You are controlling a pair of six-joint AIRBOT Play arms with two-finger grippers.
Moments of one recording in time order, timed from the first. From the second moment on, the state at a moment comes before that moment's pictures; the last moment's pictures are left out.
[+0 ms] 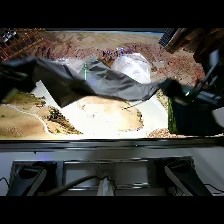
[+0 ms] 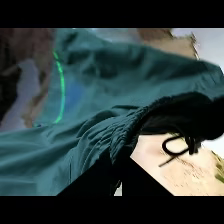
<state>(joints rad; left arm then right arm) -0.12 -0.58 1.06 1.12 -0.66 -1.31 0.19 -0.70 1.09 -1.34 1.03 2.07</state>
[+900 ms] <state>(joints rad) -0.12 -0.56 1.68 1.23 -0.61 -1.15 0.19 -0.70 1.80 -0.91 1.23 2.17</state>
